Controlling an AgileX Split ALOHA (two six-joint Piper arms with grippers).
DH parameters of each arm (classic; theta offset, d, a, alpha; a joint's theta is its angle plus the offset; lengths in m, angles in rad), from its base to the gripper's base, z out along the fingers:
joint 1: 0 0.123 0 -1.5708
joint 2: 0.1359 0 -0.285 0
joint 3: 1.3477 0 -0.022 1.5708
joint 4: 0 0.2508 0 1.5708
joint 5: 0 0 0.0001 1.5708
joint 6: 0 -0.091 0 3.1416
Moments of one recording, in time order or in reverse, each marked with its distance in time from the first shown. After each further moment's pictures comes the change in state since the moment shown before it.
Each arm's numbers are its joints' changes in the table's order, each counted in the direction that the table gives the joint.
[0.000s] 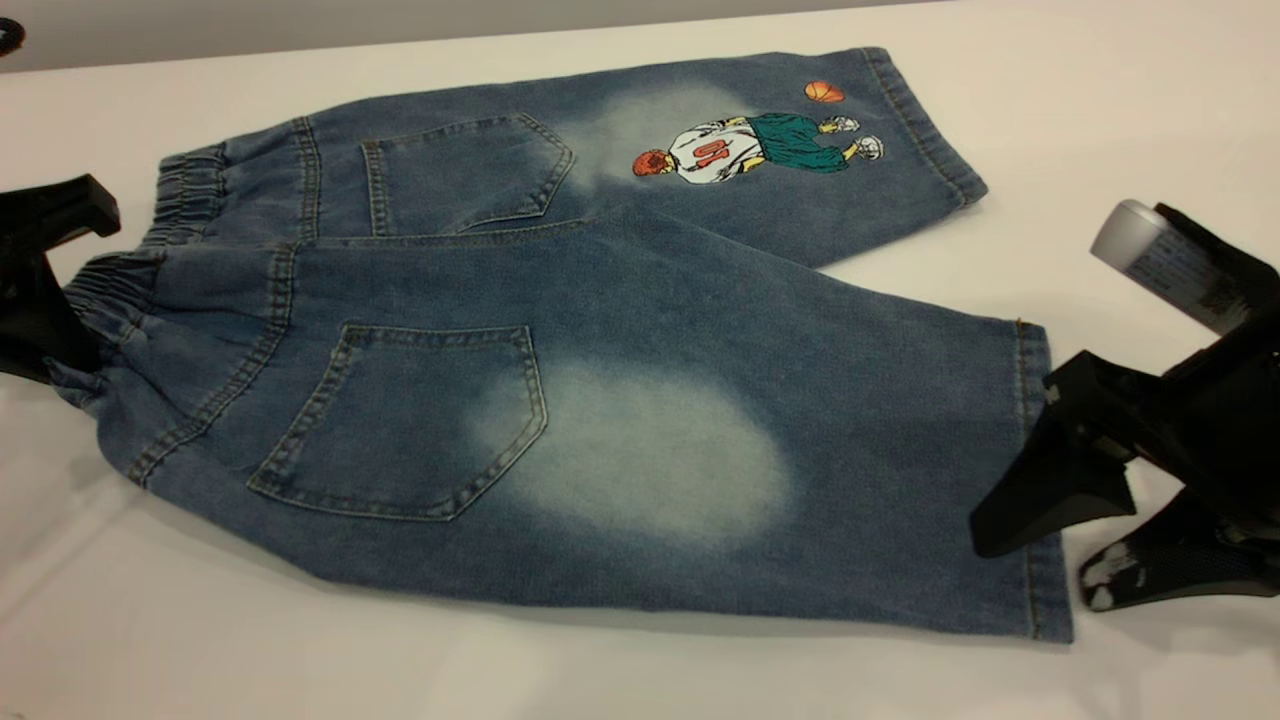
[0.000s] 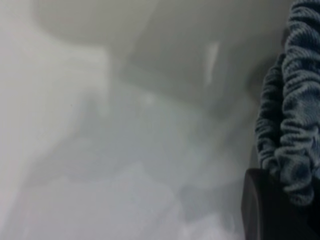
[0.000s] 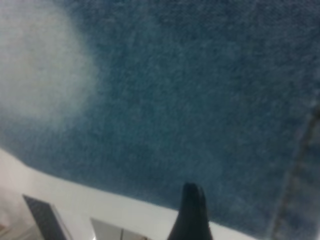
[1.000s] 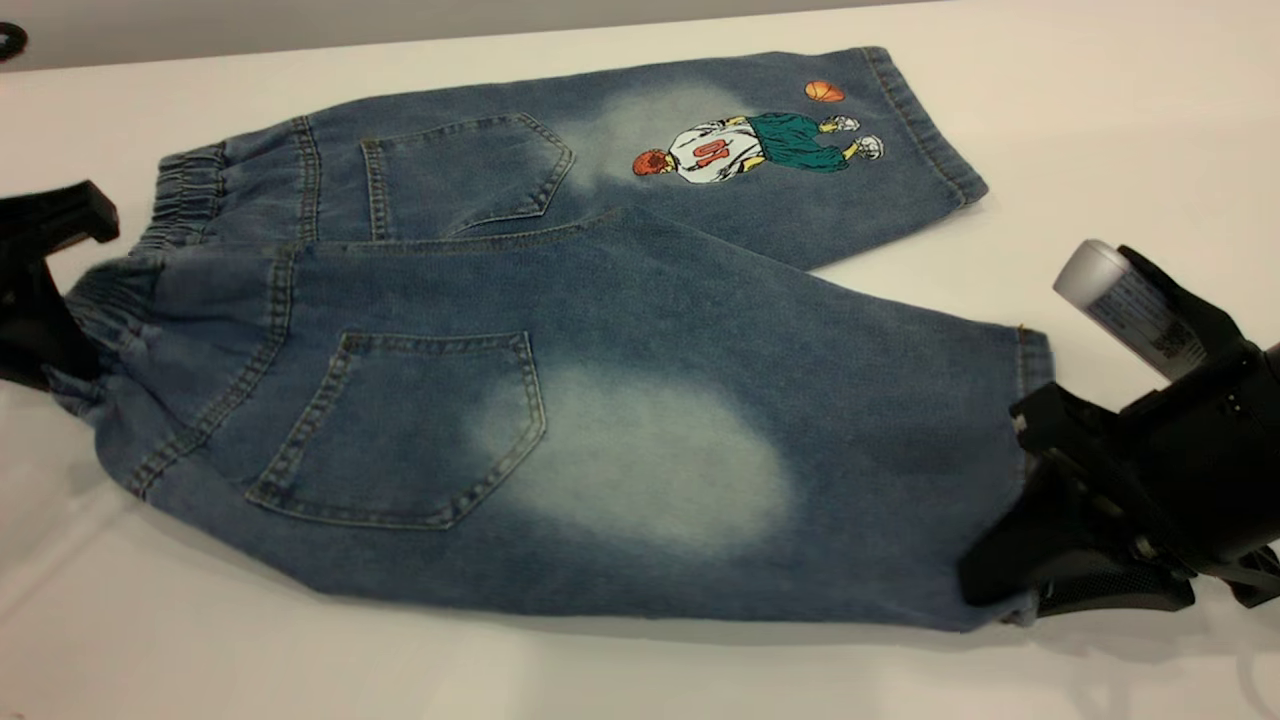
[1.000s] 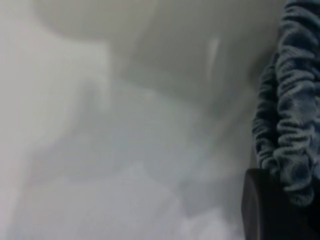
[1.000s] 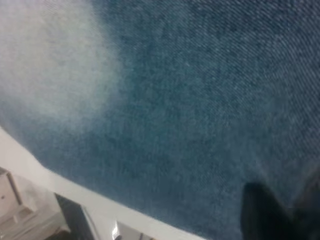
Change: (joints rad) left arm 0.000 0.000 0.000 0.002 -0.043 -0.039; right arm 0.000 0.109 -0.012 0.154 -0.112 0.186
